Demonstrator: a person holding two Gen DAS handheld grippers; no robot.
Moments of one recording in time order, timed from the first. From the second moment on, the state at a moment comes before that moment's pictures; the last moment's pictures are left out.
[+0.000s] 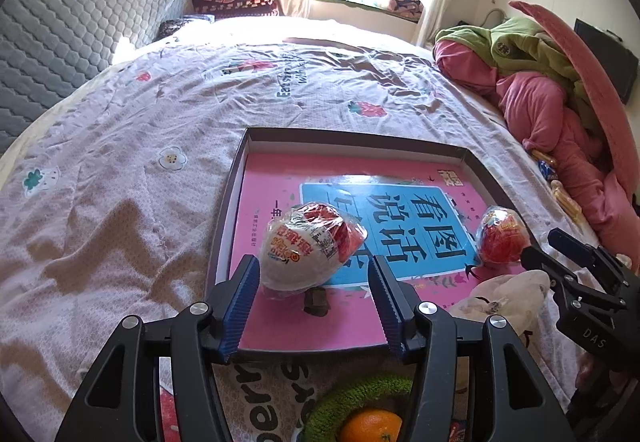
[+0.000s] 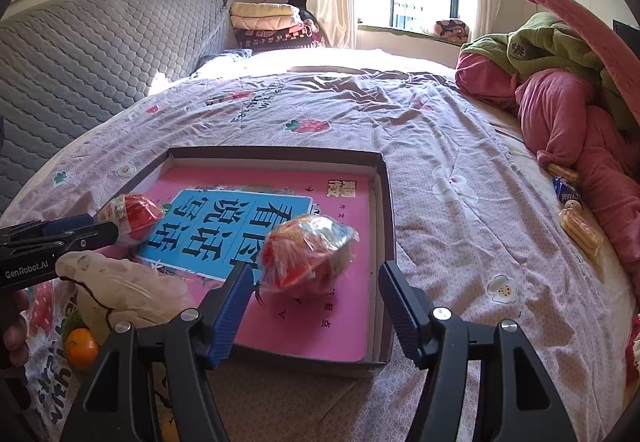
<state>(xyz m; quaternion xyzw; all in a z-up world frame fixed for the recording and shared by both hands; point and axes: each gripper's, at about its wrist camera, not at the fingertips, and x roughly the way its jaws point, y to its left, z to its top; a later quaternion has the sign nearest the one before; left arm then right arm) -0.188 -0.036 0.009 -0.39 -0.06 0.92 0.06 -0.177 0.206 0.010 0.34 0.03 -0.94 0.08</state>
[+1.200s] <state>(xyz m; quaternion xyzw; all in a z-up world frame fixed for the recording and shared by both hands) -0.081 -0.041 0.011 -0.41 -0.04 0.91 0.05 -0.091 0.178 0.034 0.31 0.04 -0.94 0.13</state>
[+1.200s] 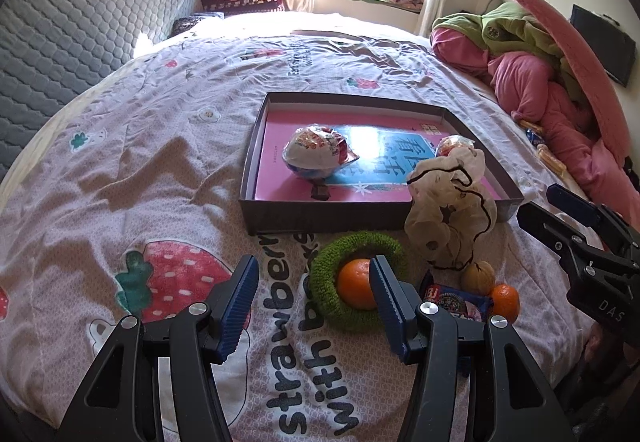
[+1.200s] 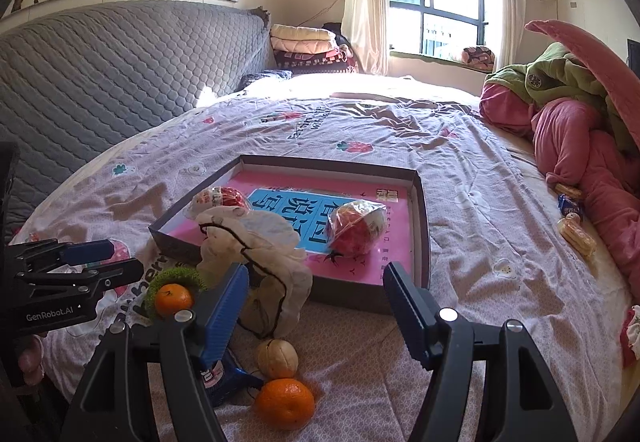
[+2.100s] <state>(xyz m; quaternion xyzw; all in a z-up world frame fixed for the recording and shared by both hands) -0.118 -0.038 -0.013 -0.44 -0.03 0.90 0.06 -0.102 0.160 0.017 0.33 0.05 -0.93 0.14</state>
